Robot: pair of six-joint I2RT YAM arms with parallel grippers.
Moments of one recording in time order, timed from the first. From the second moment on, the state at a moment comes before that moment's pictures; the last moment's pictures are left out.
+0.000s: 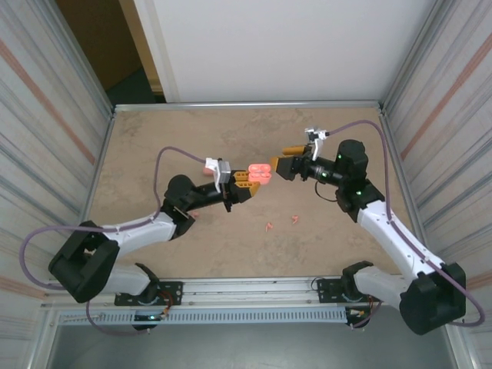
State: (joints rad) left arm -0.70 1.32 0.55 1.01 0.64 -0.30; right arm 0.35 1.05 0.81 0.11 -0.70 0.48
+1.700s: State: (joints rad) left arm -0.70 0.94 0.42 0.82 0.52 -0.10; right arm 0.69 1.51 0.79 -0.45 -0.33 0.23
